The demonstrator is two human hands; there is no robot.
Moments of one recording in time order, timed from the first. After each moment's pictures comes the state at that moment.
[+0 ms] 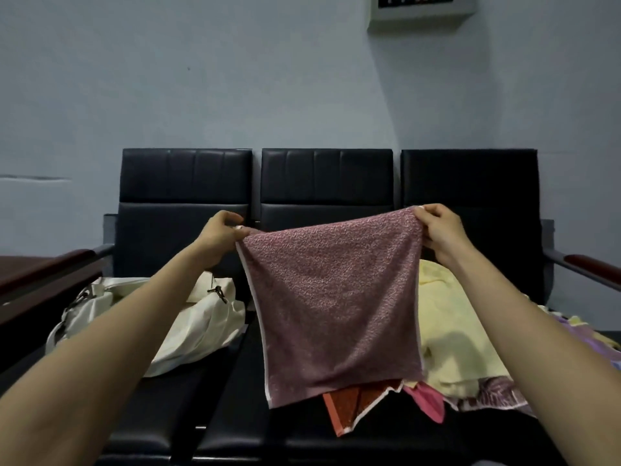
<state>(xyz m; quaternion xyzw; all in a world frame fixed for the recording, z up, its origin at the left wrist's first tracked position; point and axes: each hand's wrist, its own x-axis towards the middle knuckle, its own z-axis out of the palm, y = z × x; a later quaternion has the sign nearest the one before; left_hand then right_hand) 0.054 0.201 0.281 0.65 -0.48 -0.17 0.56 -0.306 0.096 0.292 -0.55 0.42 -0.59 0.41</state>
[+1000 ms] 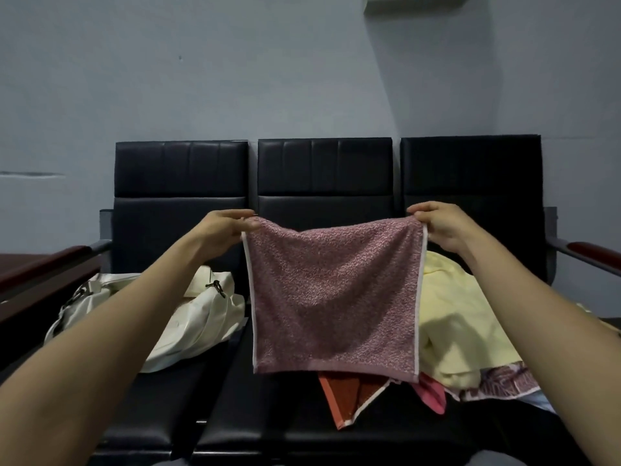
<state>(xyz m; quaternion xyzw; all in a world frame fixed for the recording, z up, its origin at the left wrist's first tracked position) 0.042 0.203 0.289 0.56 -0.47 -0.34 0.59 -0.319 0.075 0.295 -0.58 0.43 -0.50 0.48</state>
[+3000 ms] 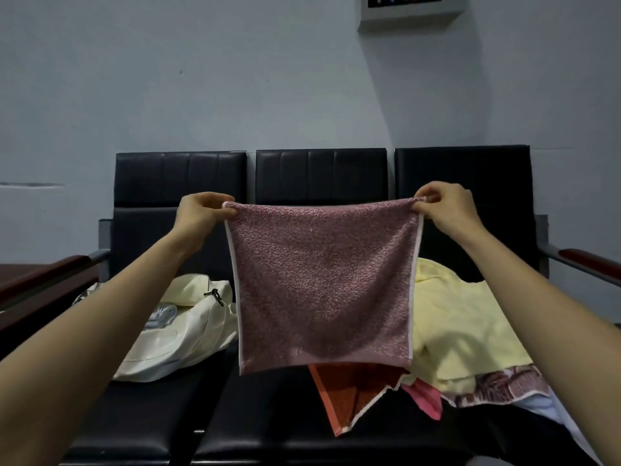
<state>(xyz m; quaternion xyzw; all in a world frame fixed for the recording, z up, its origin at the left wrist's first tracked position) 0.046 0.230 0.317 0.59 -0.50 -0.11 0.62 -0.333 0.106 0.325 -0.72 0.46 -0.50 0.08</state>
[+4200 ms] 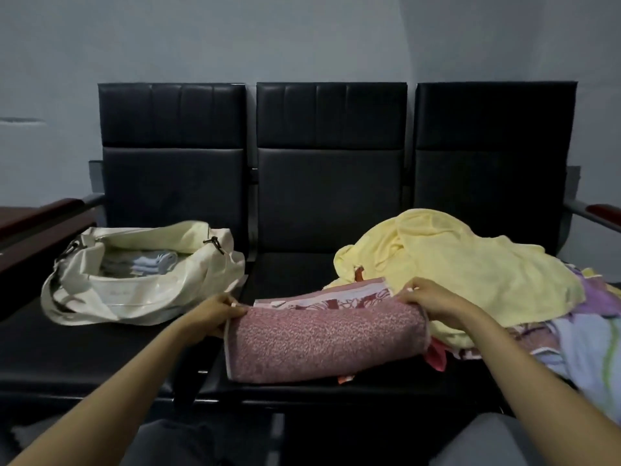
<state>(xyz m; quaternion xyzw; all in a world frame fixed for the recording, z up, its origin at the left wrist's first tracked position) 0.058 0.242 0.081 0.72 -0.41 -0.42 0.38 -0.326 0.100 0.105 -0.68 0.56 -0.22 0.43</state>
